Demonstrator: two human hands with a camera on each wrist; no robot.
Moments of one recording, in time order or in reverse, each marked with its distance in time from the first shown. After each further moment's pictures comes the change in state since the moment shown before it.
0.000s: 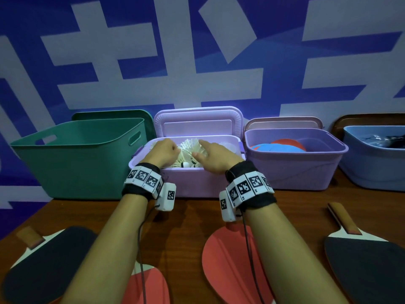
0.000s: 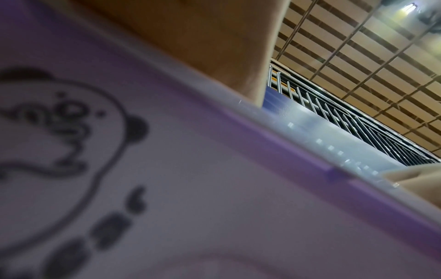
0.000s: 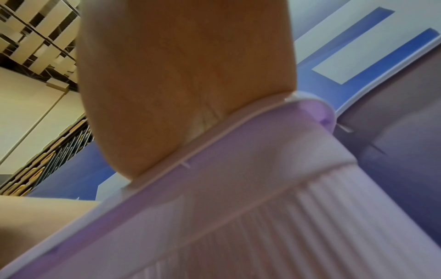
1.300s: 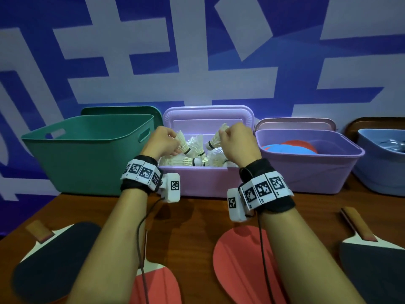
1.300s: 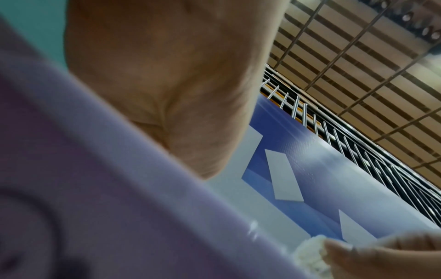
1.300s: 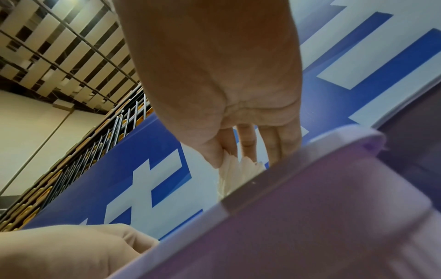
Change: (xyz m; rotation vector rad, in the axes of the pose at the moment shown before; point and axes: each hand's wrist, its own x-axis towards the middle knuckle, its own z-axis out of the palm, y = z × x) left_hand 0.006 -0.020 -0.024 -0.533 0.033 -0.173; right_hand -0.021 -0.021 -0.027 0.102 0.515 0.065
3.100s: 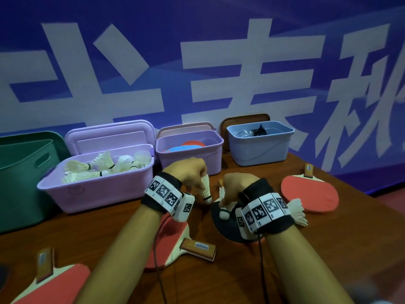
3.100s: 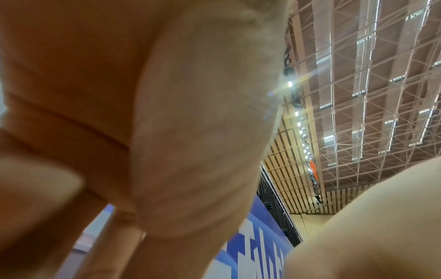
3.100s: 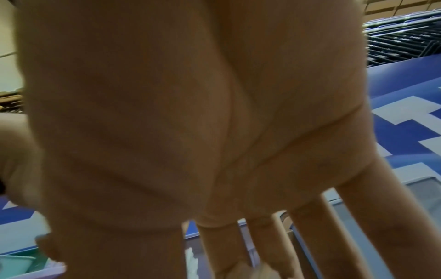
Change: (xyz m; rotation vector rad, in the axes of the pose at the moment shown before) left_hand -0.196 0.195 0.193 0.724 -0.738 0.614; right_hand -0.168 0.123 -0.202 -0.528 -0.708 0.491
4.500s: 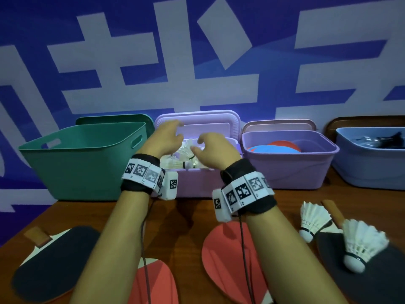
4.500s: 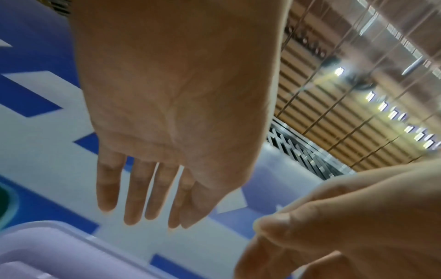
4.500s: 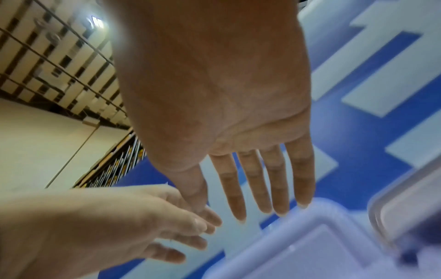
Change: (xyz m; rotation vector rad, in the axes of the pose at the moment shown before) left_hand -0.081 -0.278 -0.057 -0.159 0.658 -0.416; right_hand 0.109 -0.259 -0.024 0.324 0.532 -0.601
